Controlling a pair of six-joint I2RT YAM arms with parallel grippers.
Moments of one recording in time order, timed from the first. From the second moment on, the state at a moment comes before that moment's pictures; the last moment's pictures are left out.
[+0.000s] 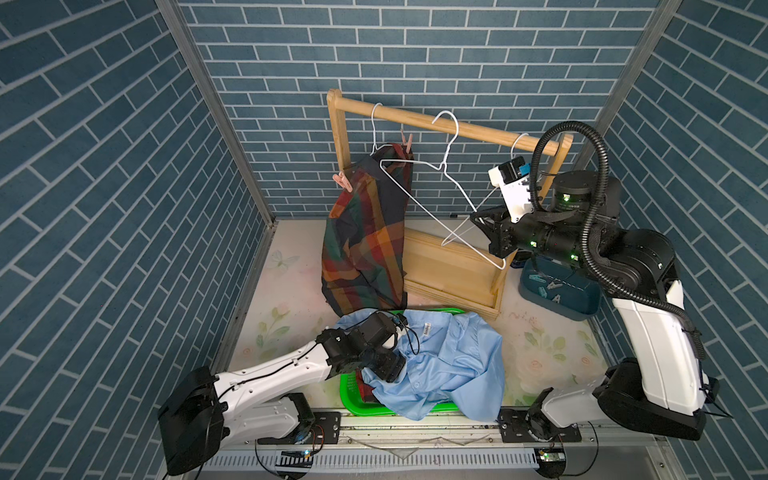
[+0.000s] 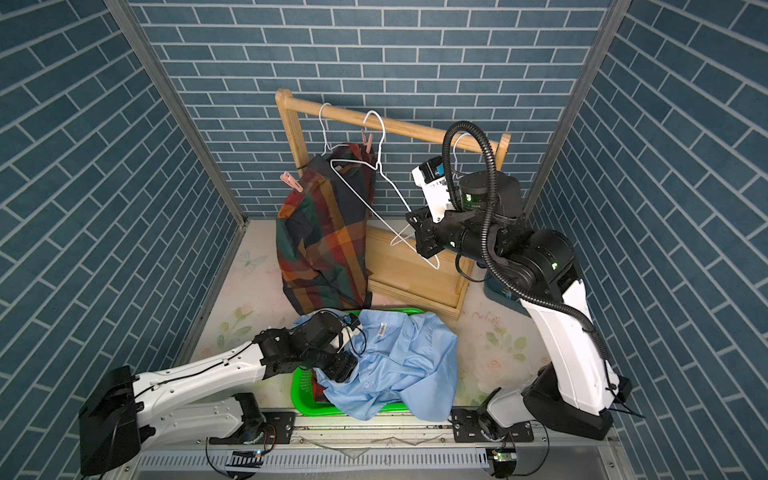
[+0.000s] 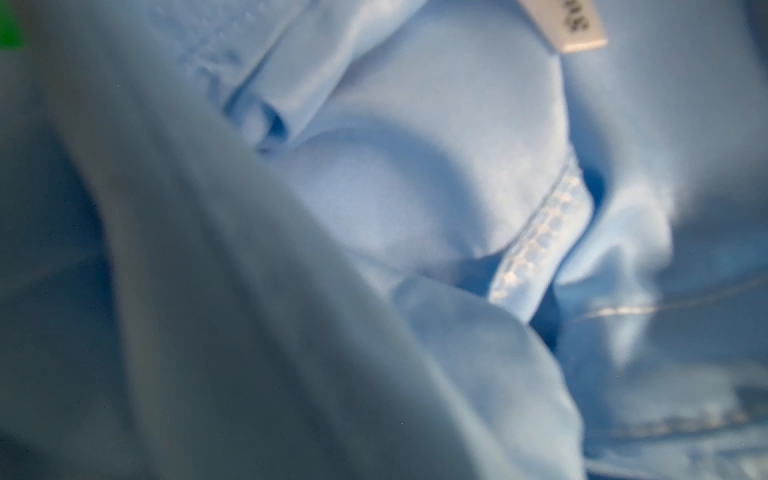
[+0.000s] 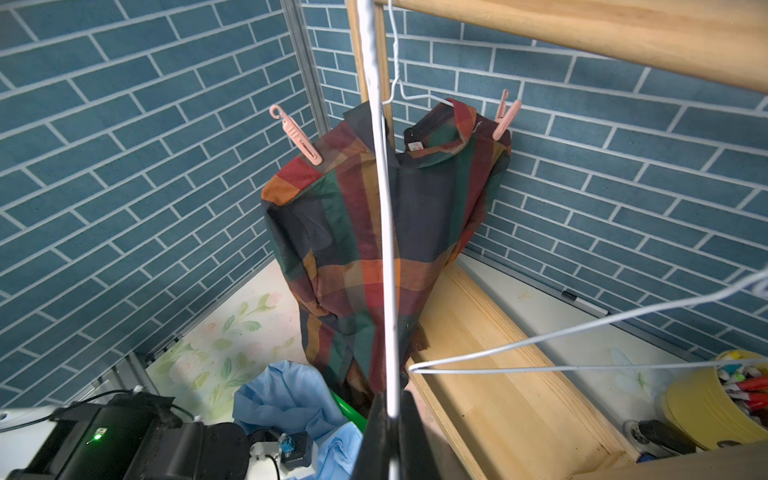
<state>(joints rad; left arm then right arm) -0.97 1.13 0.66 -0.53 0.13 -0.30 0.77 1.44 2.25 -1.19 0.01 0.08</state>
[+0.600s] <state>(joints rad) -0.98 1.14 0.66 -0.53 0.12 -0.30 0.65 1.44 2.10 -1.16 0.91 0.21</state>
